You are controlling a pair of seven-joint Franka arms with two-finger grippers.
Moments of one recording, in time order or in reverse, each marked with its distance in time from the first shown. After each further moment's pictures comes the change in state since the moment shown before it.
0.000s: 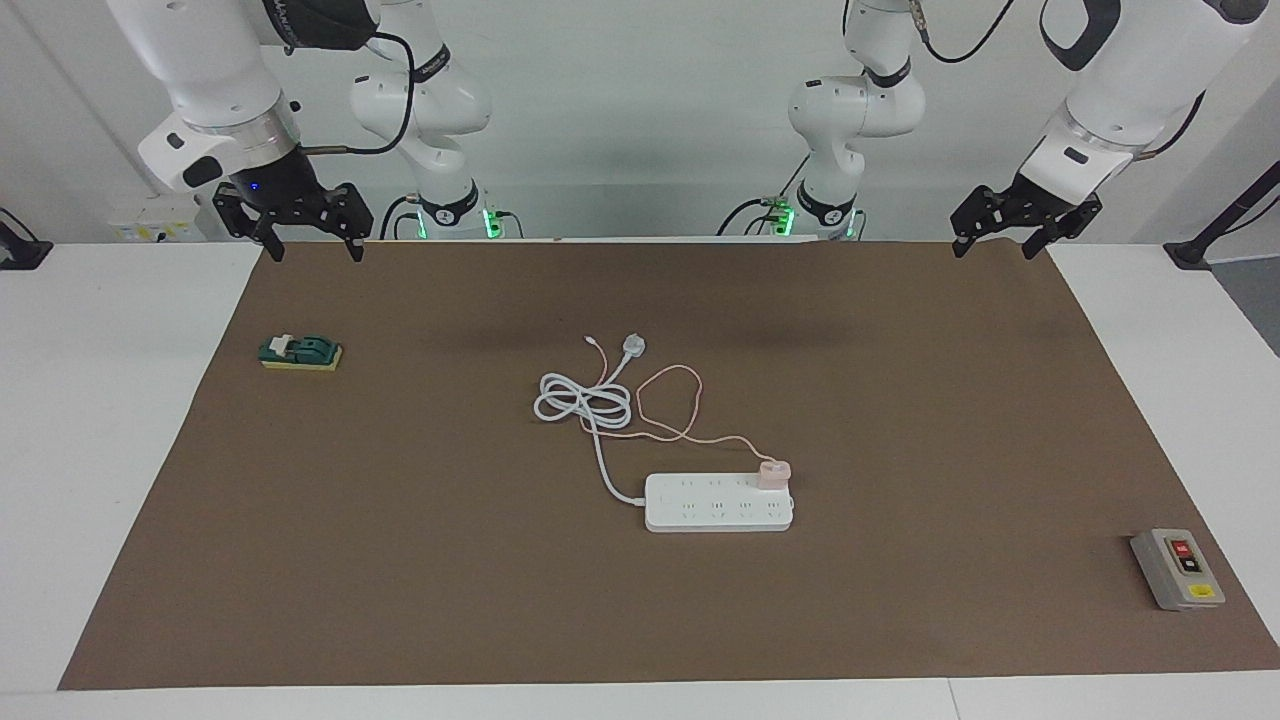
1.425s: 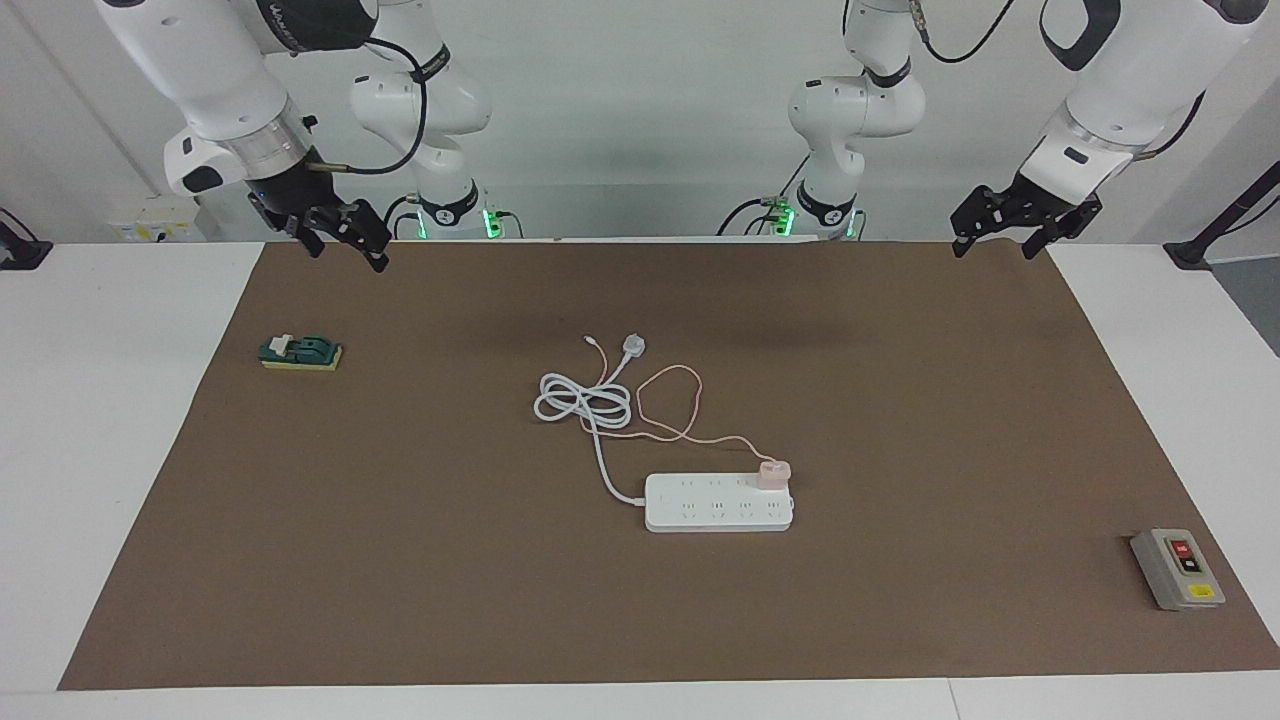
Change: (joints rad) left arm 0.000 0.000 0.000 0.000 0.000 0.000 0.000; right arm 0.001 0.015 -0.002 -0.028 0.173 0.000 0.461
